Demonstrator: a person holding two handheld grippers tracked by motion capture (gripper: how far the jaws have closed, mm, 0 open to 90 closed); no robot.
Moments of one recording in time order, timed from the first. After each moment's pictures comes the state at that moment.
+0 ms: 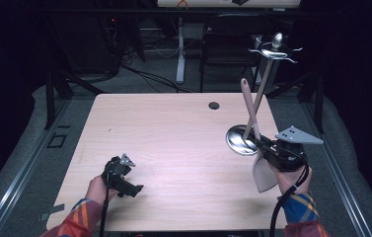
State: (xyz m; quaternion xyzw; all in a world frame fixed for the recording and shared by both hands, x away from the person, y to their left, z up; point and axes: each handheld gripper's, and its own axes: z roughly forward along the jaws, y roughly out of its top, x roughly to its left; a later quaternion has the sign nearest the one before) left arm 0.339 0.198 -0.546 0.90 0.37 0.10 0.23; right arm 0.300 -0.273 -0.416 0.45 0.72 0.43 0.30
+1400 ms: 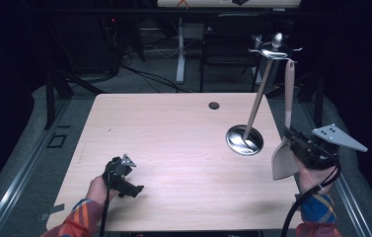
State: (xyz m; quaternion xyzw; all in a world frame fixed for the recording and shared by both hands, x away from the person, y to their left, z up) left arm 0.339 0.196 -0.547 0.90 0.36 0.10 0.22; right arm 0.286 -0.324 -0.394 0.48 0.64 0.47 0.37
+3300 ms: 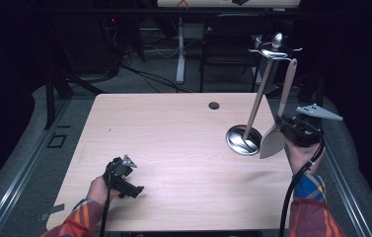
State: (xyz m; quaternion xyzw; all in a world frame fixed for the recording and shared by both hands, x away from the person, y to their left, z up) left arm 0.340 0.195 -0.551 0.90 0.37 0.09 0.21; right arm 0.355 -0.321 -0.401 0.53 0.66 0.43 0.33
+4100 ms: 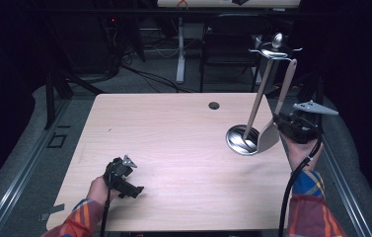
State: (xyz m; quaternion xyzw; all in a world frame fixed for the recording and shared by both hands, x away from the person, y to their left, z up) left arm 0.341 0.195 -0.553 0.90 0.37 0.09 0.21; right arm 0.366 -0.319 -0.400 0.53 0.67 0.41 0.32
